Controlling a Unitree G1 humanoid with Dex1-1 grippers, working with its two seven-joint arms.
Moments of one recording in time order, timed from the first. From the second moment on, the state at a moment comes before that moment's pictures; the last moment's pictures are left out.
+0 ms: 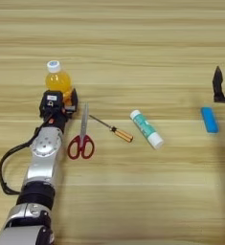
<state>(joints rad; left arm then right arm) -0.30 0.11 0.13 0.58 -0.02 -0.29 -0.03 -0.13 -0.17 -0.19 -0.13 0.06 0.03 0.01</state>
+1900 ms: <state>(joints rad) -0.10 0.07 0.09 0.36 -0.02 -0.25 -0.01 0.09 -0.32 0.17 -0.35 0.11 0.32 0.51</state>
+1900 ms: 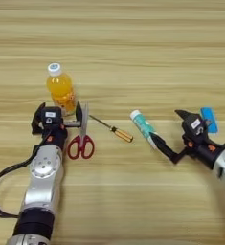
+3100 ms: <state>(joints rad) -0.10 0.06 0.09 0.36 -0.02 -0.25 -0.01 -0.02 -0.26 0.26 -0.01 0.04 0.20 0.49</state>
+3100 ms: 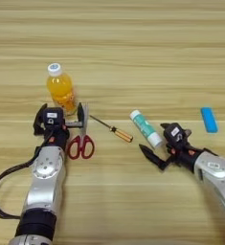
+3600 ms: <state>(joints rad) -0.10 0.06 0.09 0.36 -0.02 -0.25 0.00 -0.03 -0.24 0.26 0.02 0.01 0.15 0.45</state>
